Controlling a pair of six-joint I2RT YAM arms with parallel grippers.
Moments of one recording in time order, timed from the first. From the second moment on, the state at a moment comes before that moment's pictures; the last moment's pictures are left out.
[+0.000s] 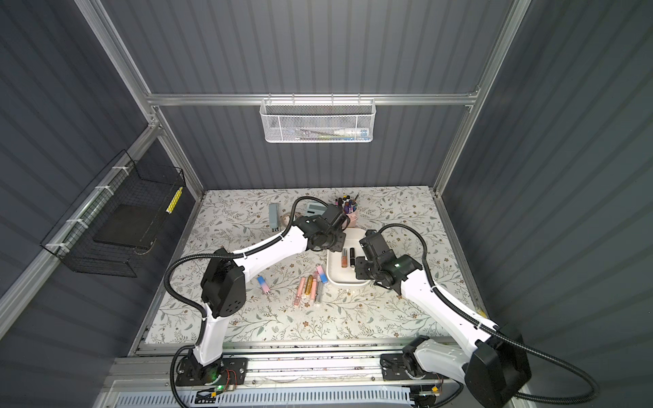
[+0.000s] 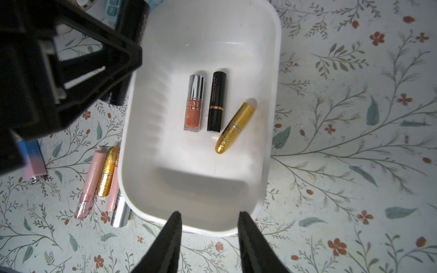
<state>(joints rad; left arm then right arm) -0.88 2.14 1.90 -0.75 -0.15 -0.40 0.54 1.15 0.87 -0.66 0.10 0.46</state>
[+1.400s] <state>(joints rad) -0.89 2.30 1.93 -0.75 -0.12 -0.42 0.49 1.08 0.82 -0.68 0.09 0.44</state>
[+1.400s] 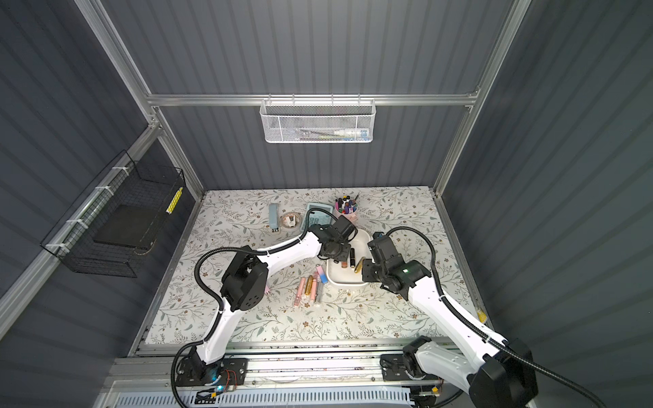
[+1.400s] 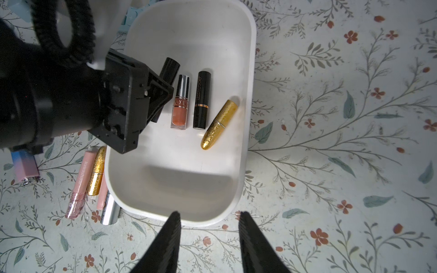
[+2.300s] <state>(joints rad) -0.89 2.30 1.93 -0.73 -0.11 -0.43 0.48 1.07 0.80 -0.67 0.09 0.44</state>
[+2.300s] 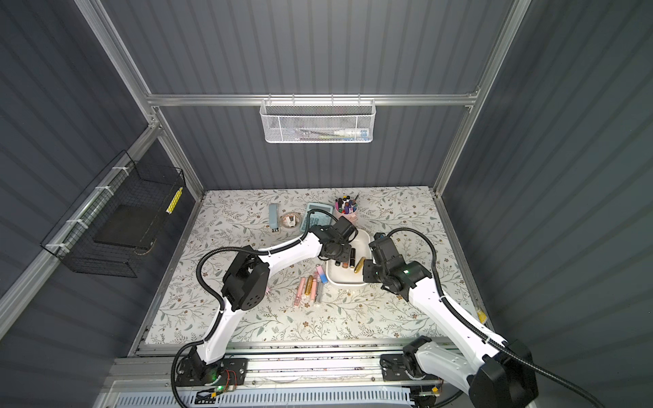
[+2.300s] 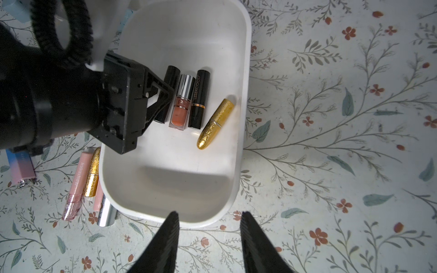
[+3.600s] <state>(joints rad) -0.90 1.19 0.98 -0.59 -0.39 -0.48 0.72 1.30 1.03 -0.72 0.04 0.48</state>
